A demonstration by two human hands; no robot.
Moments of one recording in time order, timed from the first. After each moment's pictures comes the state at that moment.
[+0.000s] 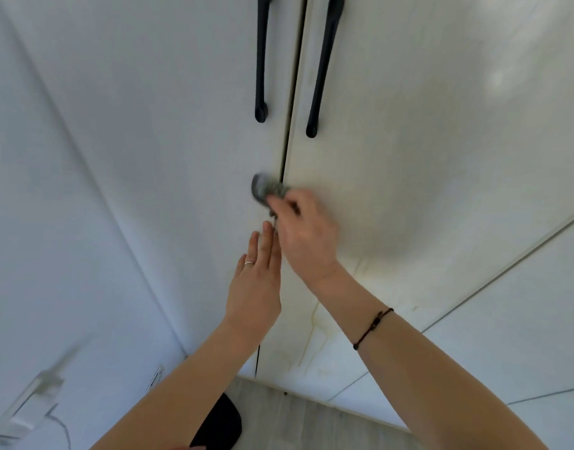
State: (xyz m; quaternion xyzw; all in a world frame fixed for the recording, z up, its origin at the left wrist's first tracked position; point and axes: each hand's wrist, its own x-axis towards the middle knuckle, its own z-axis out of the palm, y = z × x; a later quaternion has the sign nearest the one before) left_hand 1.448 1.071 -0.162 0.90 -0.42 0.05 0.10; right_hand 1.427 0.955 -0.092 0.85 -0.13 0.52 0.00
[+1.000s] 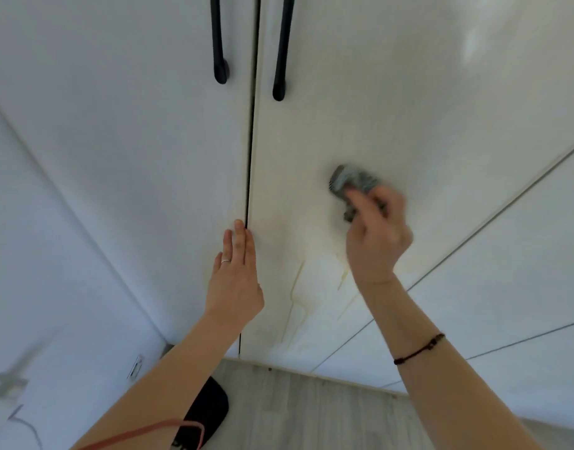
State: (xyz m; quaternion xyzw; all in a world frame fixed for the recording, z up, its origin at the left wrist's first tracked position) left_hand 1.439 1.069 -0.201 0.90 -0.43 -0.01 0.11; right_hand 1.321 0.877 -0.116 0.76 -0.21 0.61 0.06
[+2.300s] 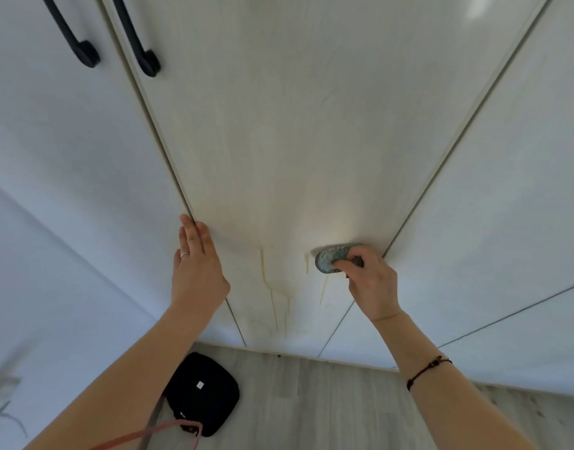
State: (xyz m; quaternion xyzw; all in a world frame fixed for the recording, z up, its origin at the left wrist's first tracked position) left_hand 1.412 1.042 -0.203 0.94 -0.35 0.03 0.04; right_hand 1.182 0.819 -0.238 0.90 -0.19 0.39 0.00
